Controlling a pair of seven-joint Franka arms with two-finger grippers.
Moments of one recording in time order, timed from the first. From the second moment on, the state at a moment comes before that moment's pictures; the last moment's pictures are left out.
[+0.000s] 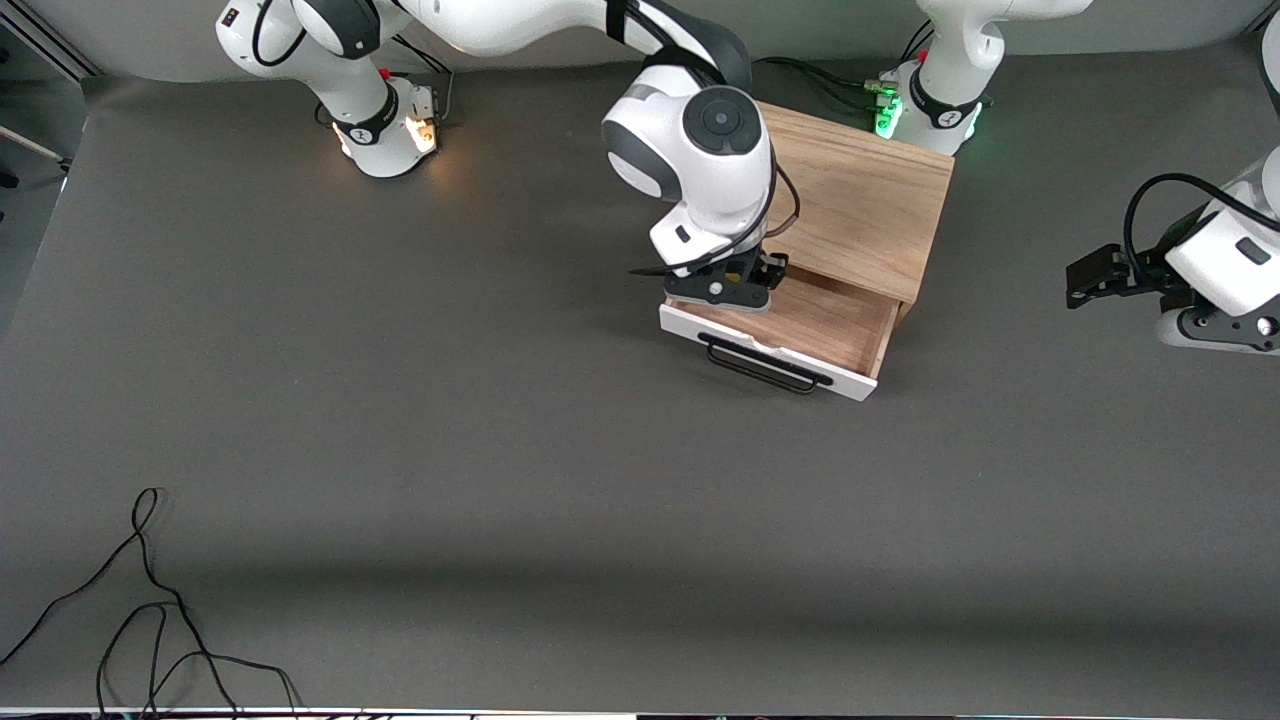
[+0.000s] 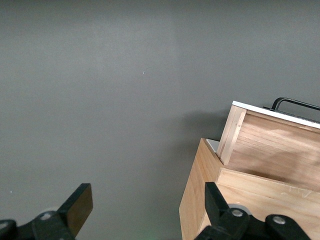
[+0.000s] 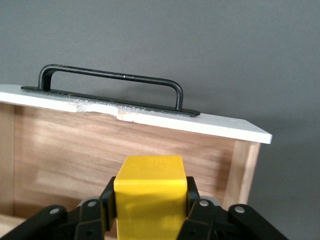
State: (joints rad) left arm -0.08 0.07 0.02 -1.55 0.01 1.55 0.05; right arm 0.97 0.79 -0.06 -1.03 0.13 1.90 1.17
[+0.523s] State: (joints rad) left arm -0.08 0.08 0.02 -1.55 0.01 1.55 0.05; right arm 0.99 0.83 -0.06 -1.03 0.13 1.92 1.21
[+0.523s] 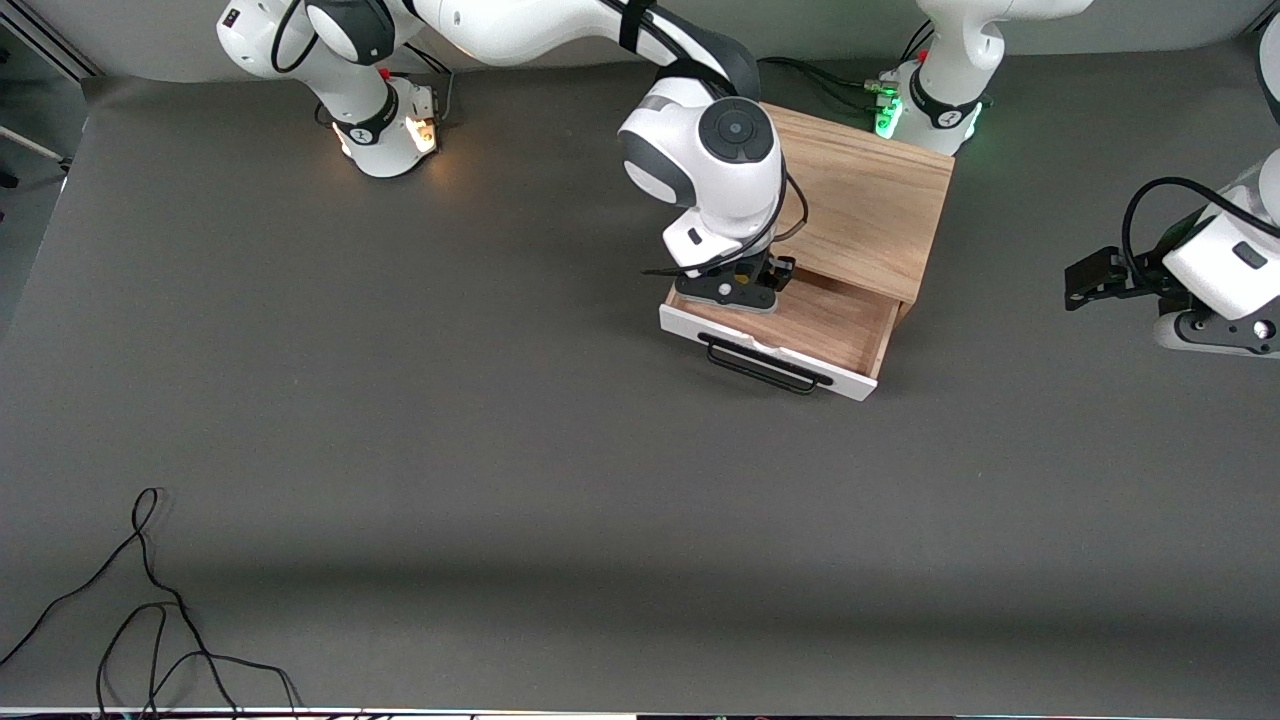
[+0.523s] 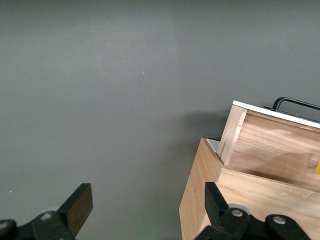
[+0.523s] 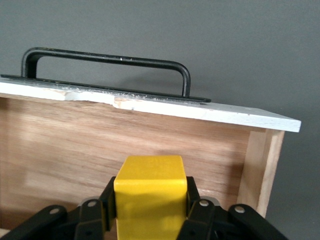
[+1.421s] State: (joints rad) left arm -0.08 0.08 0.02 -1.55 0.01 1.55 0.05; right arm 1.01 0.88 -0.06 -1.03 0.10 1.94 1.22
